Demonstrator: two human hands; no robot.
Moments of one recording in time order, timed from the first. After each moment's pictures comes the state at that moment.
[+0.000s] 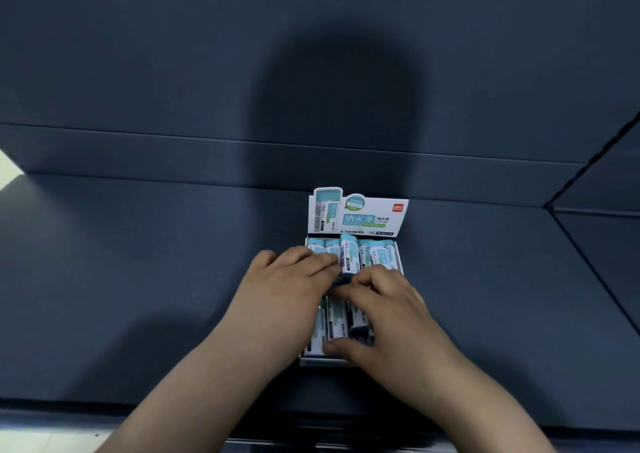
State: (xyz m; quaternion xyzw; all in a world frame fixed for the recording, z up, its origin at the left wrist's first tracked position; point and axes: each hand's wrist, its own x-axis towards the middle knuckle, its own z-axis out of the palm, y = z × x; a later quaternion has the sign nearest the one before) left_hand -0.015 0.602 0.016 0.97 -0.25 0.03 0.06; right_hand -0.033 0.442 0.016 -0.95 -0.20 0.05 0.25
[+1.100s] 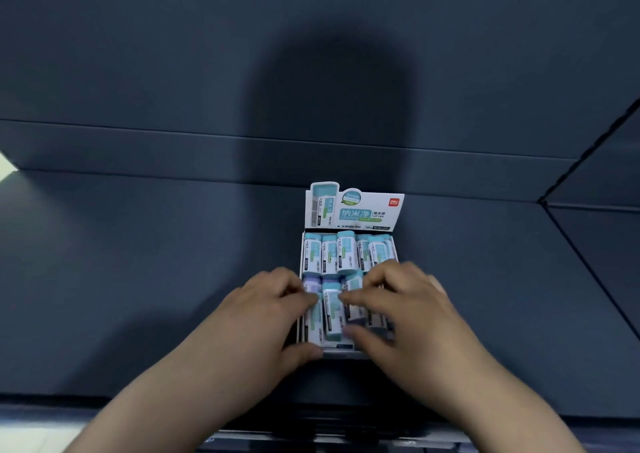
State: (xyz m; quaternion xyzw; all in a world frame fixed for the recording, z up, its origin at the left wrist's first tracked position) left_hand -0.048 0.623 0.021 0.96 -0.20 -0.06 0.18; right_hand -0.042 0.425 0.011 -0.95 -0.21 -0.09 0.23
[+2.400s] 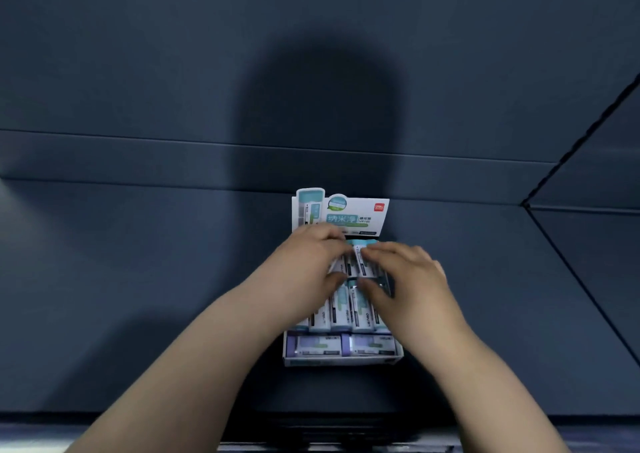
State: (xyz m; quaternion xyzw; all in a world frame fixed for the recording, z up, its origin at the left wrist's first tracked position) left_hand 0.020 0.573 0.017 0.95 -0.23 -0.02 0.23; right_hand -0.006 0.411 -0.005 -0.96 -0.09 -0.10 0.26
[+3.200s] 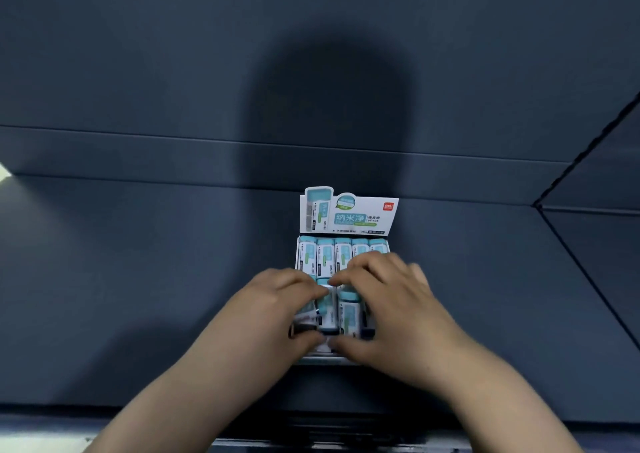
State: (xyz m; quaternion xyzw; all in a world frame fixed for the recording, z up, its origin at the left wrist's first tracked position) left_hand -0.037 0.613 0.003 0.94 -0.22 0.06 0.25; right_hand -0.020 0.425 0.008 -0.95 -0.25 -0.03 0.18
